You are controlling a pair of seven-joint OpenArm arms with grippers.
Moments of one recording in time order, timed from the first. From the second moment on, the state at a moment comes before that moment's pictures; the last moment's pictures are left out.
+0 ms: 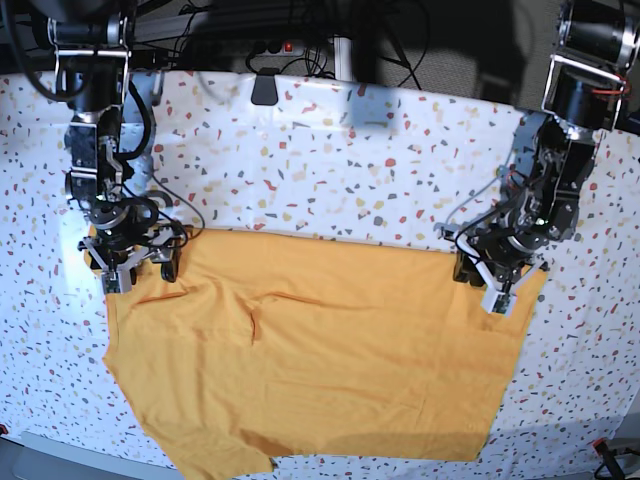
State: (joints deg) left arm -14.6 -18.7 16.3 61.5 -21.2 -19.5 24.1; right arm 10.3 19.9 7.2 52.9 3.7 21.8 -6.2
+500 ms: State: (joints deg) left arm -0.6 -24.6 16.4 84.2 -23.4 -13.4 38.4; right arm -3.8 21.9 7.2 67.5 9.4 21.7 -10.8
